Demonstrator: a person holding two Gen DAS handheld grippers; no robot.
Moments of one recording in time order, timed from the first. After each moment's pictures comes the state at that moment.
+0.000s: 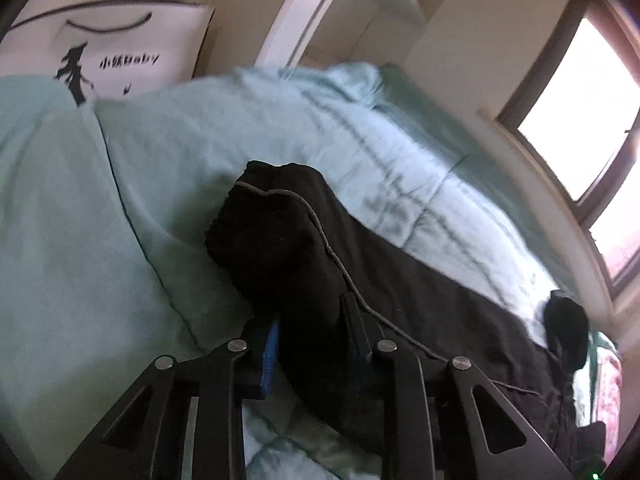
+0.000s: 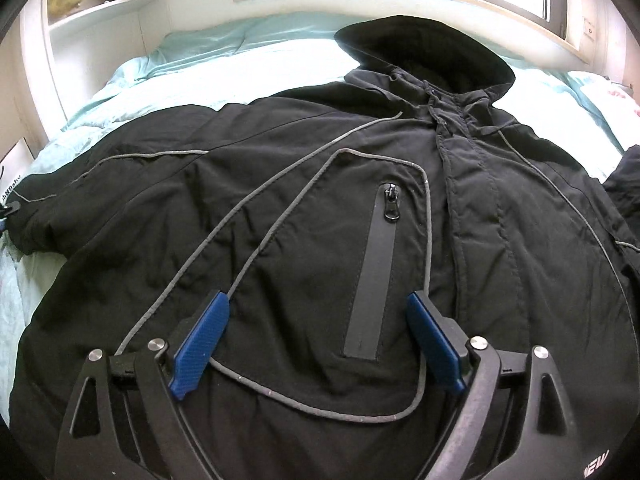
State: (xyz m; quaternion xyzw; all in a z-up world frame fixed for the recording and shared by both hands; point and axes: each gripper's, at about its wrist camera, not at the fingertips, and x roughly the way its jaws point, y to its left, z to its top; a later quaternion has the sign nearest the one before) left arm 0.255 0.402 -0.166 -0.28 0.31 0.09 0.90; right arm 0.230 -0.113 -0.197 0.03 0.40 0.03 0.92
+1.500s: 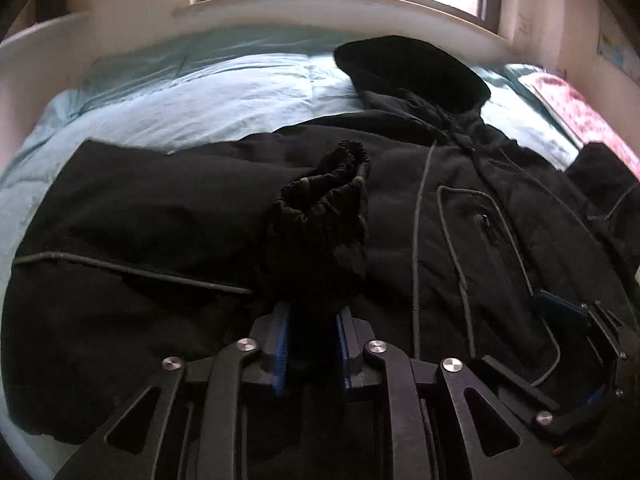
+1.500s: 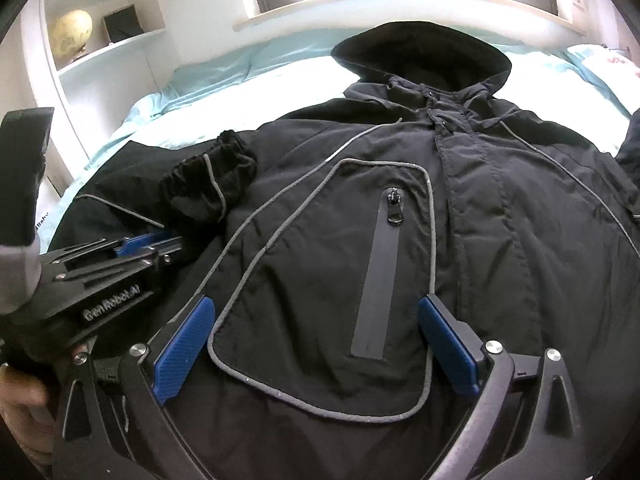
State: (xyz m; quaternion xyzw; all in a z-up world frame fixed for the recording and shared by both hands) left arm 0.275 0.026 -0.192 0.06 0.40 -0.15 0.90; right arm 0.221 -0.127 -0.195 0.10 0.37 0.06 0.92
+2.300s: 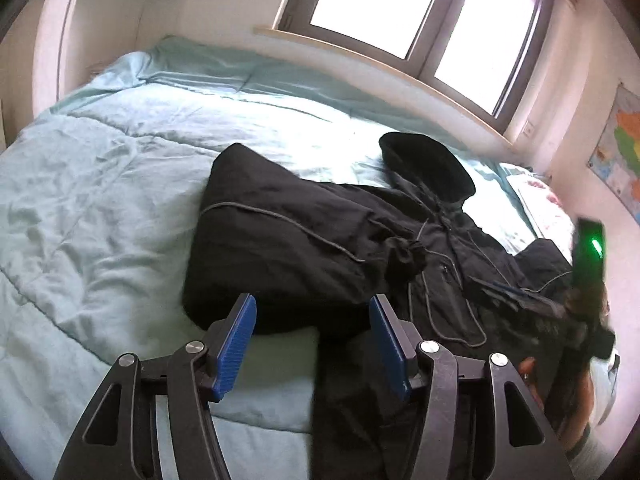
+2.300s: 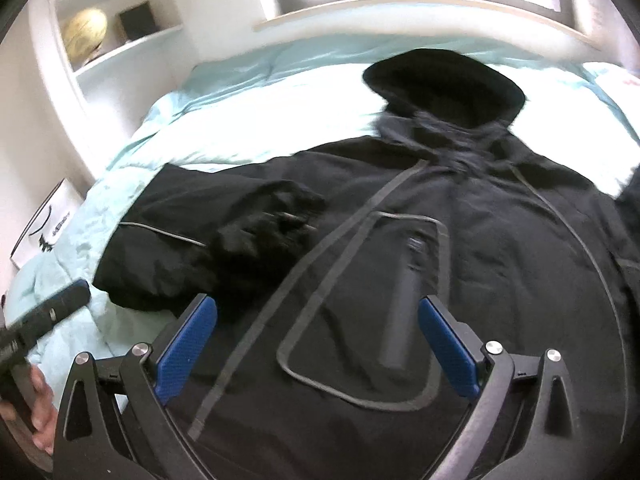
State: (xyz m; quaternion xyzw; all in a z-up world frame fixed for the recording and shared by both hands) left arm 0.189 0.164 -0.114 -0.11 0.36 -0.15 0.91; right arm 0.233 -0.110 -0.125 0.09 0.40 0.10 0.91
